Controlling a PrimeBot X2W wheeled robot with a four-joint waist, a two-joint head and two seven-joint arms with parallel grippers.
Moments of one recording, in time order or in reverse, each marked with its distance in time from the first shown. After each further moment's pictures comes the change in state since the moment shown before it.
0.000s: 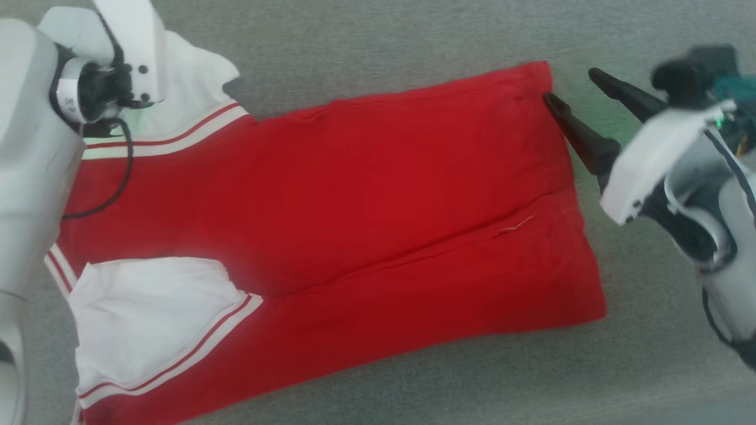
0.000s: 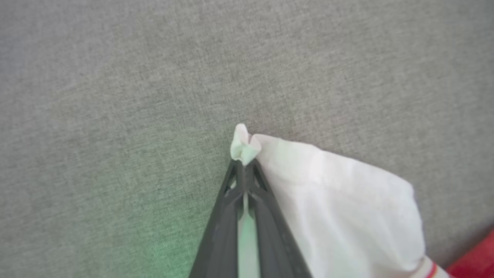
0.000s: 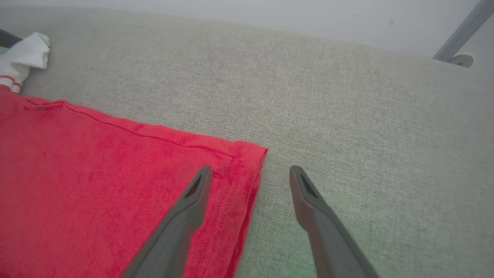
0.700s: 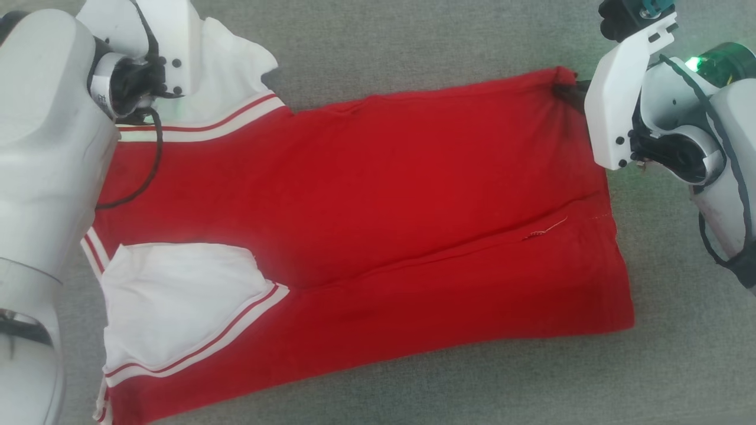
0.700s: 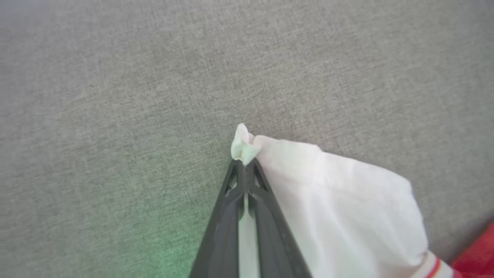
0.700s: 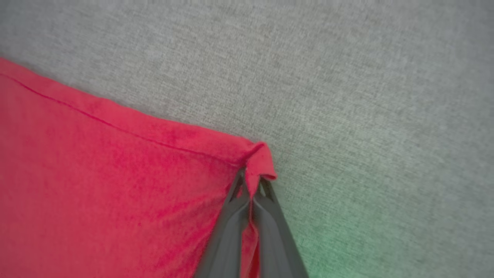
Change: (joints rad) left arm -0.057 -0.092 -0.019 0.141 0.002 -0.073 -0.134; right arm -0.328 0.022 0.219 0.346 0.117 0.001 0.378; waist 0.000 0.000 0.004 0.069
